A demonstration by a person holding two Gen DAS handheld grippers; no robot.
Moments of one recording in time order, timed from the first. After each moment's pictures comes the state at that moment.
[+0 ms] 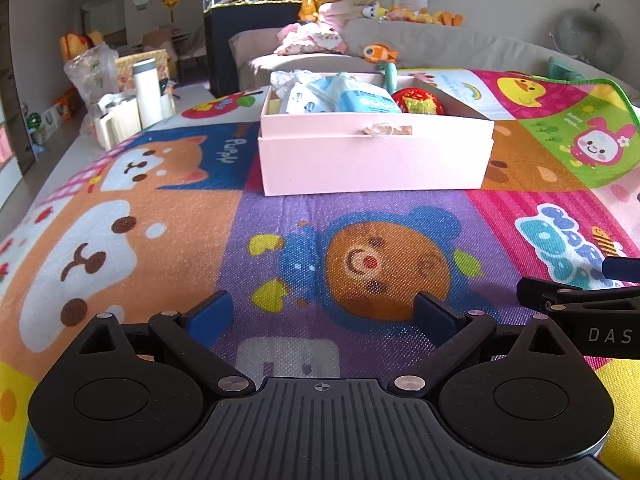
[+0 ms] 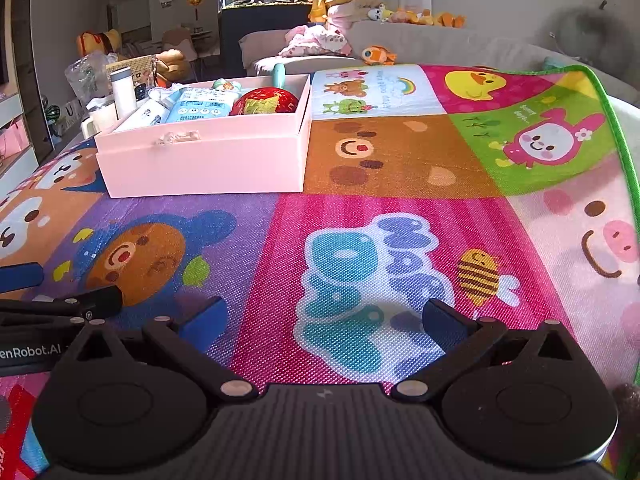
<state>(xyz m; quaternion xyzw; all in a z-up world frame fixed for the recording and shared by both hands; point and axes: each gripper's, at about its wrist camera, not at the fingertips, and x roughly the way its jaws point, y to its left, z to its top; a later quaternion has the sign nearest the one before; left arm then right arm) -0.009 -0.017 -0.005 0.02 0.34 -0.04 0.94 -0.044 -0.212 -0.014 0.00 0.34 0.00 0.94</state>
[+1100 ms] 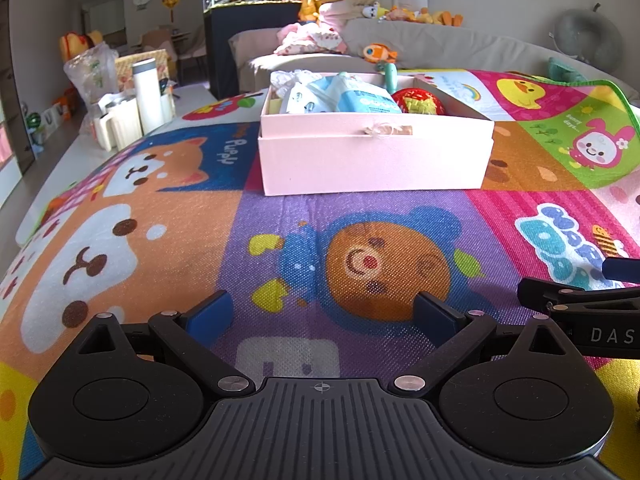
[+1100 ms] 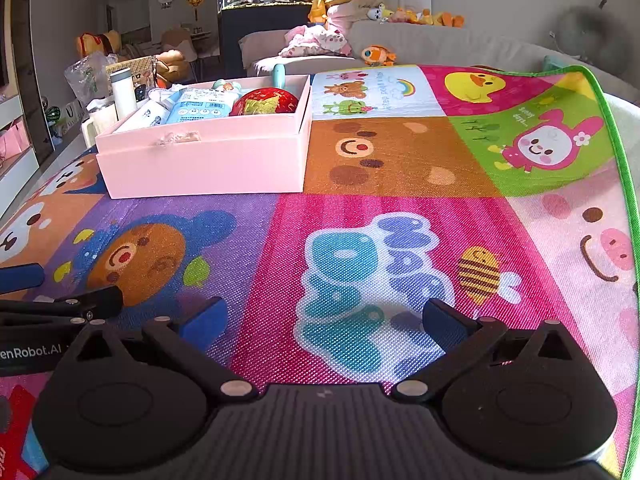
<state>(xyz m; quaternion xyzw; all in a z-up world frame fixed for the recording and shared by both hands) -0.010 -0.016 -0.005 0.02 0.34 -0.04 0.94 -0.042 -0.208 -0.014 0.01 0.34 0.00 0.94</state>
